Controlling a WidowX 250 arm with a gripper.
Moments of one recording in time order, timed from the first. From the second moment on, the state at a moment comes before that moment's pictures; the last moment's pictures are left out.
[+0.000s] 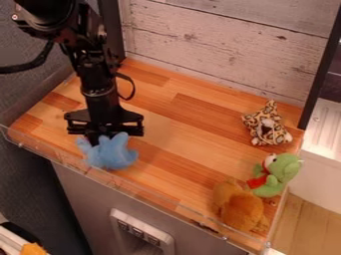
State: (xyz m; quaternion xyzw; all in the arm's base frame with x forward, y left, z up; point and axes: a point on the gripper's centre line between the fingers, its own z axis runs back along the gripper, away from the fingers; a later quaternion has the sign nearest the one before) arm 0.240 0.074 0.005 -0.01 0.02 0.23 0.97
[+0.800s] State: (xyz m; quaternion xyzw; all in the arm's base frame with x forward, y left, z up) arm 0.253 0.058 0.089 -0.02 0.04 0.07 1.00
